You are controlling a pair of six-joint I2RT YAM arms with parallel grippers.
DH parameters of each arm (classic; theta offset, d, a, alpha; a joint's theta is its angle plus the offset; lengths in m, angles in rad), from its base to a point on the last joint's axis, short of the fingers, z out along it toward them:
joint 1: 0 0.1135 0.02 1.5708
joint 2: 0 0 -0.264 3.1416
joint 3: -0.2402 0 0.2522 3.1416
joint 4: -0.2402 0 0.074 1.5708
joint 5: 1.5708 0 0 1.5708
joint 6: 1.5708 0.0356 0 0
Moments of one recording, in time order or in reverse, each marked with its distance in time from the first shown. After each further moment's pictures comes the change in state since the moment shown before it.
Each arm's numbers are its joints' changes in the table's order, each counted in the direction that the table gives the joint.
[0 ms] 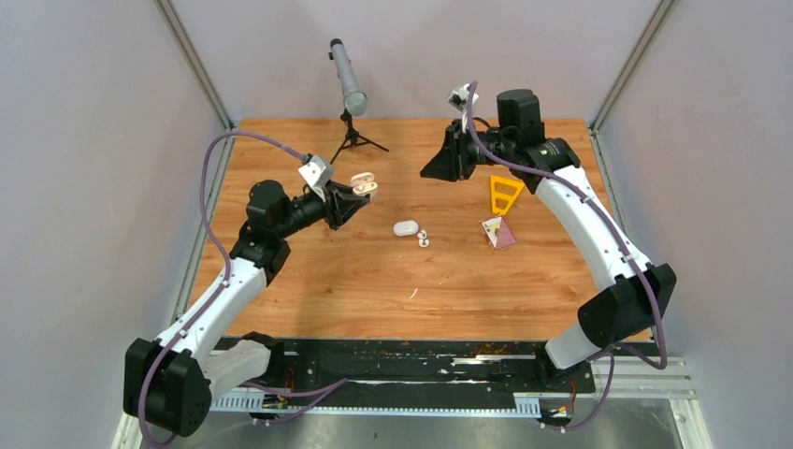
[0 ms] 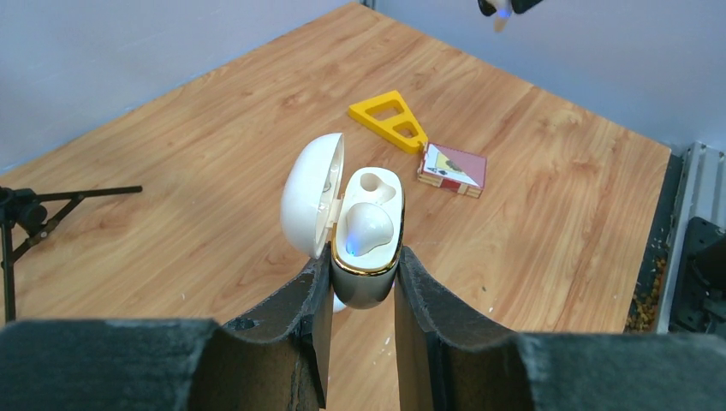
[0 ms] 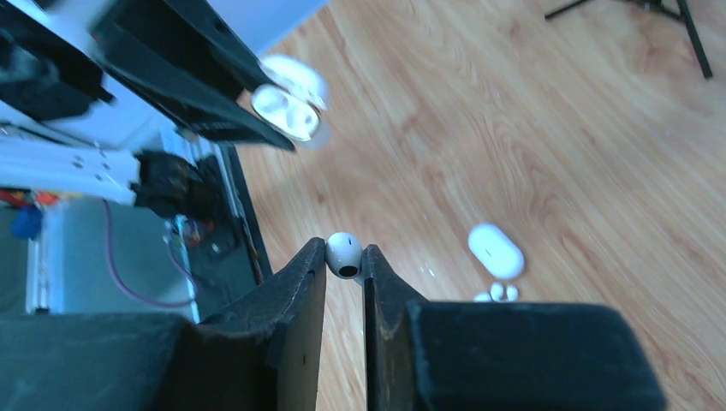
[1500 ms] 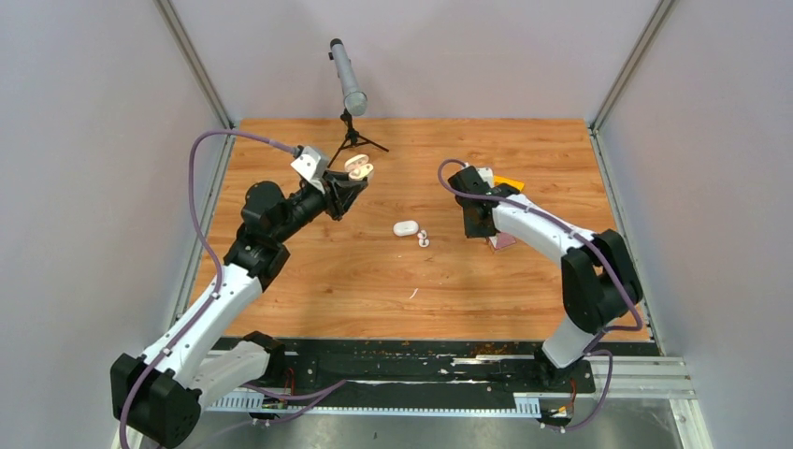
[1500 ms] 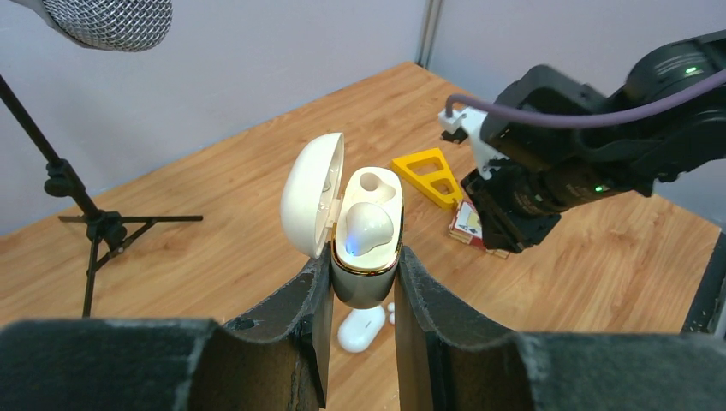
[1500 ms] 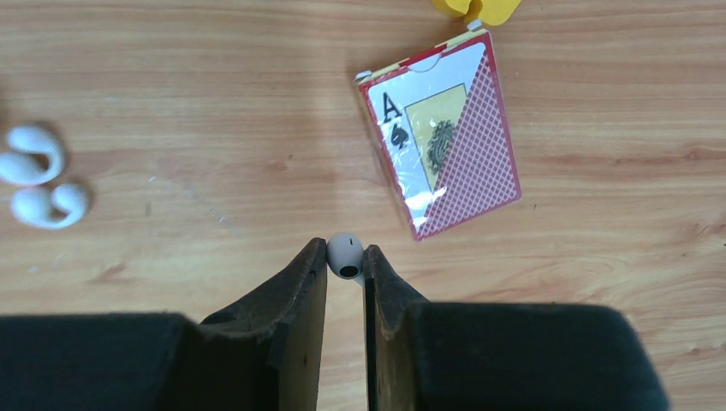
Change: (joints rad) left arm -0.103 0.058 -0.081 -0.029 -0.267 -0.037; right arm 0.137 -0.065 0.439 -0.084 1.207 0.418
